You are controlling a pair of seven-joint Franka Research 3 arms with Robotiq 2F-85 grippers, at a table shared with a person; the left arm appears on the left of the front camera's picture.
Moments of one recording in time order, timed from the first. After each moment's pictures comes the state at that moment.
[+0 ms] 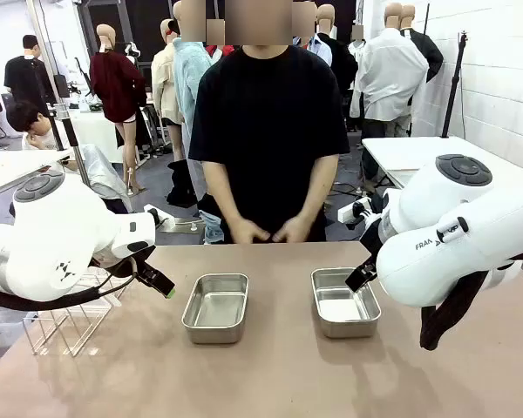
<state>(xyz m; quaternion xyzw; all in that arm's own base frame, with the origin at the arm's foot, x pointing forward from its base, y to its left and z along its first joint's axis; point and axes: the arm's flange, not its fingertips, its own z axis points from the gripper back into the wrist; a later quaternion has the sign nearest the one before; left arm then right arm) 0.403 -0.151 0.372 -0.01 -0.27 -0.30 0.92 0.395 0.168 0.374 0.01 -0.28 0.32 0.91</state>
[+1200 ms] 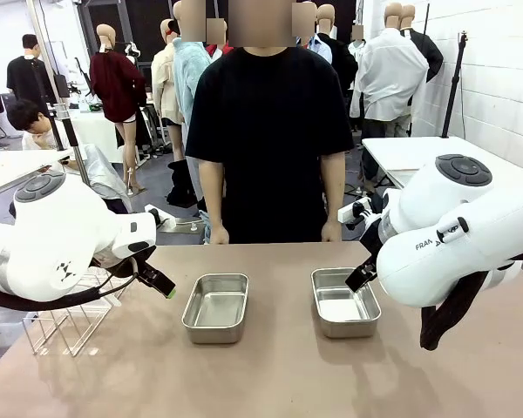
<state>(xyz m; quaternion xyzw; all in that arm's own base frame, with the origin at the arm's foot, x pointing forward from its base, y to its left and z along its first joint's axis) 0.403 -0.153 0.372 -0.01 -0.27 -0.30 0.92 0.395 0.168 0.374 0.01 -0.28 0.32 0.91</state>
